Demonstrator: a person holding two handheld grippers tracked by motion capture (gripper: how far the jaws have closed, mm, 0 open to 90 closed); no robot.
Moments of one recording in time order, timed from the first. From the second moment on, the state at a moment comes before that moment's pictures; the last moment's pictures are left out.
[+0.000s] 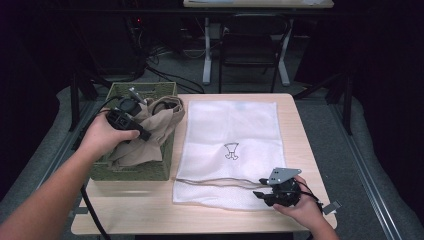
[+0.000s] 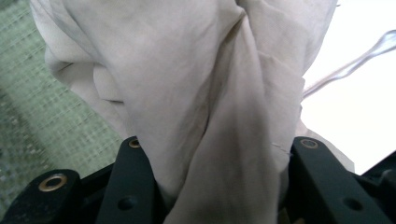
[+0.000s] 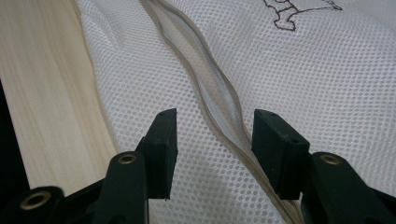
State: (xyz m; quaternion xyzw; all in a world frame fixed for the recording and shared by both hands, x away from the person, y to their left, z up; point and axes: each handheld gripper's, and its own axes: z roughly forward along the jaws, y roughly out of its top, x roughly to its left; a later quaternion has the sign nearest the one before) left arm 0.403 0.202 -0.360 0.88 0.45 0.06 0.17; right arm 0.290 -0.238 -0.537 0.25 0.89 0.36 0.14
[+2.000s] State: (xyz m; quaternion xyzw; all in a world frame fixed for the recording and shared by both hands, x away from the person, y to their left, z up) left arm 0.323 0.151 -0.400 0.87 0.32 0.06 0.37; right arm 0.304 -0.225 -0.508 0.26 0.90 0.32 0.11
